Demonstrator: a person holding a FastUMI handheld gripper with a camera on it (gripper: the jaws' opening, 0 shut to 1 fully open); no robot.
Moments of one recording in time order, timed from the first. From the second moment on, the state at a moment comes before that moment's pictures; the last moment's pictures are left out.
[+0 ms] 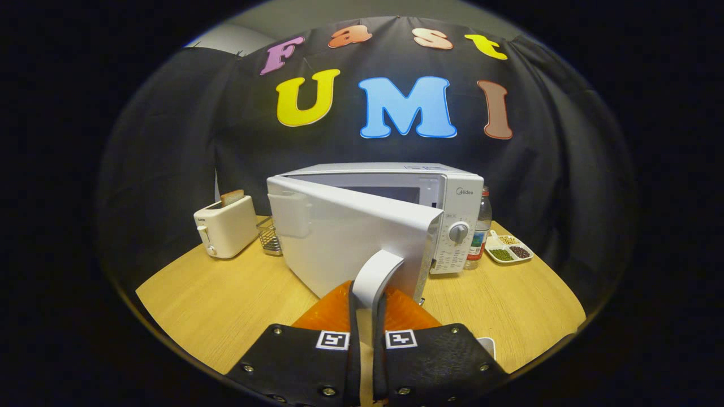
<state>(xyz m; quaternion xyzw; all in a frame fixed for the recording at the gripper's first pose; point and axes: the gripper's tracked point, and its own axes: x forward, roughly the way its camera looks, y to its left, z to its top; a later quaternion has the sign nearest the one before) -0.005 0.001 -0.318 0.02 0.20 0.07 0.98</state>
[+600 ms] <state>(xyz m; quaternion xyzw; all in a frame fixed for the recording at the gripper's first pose) -0.069 0.130 -0.307 -0.01 0.09 0.11 0.99</state>
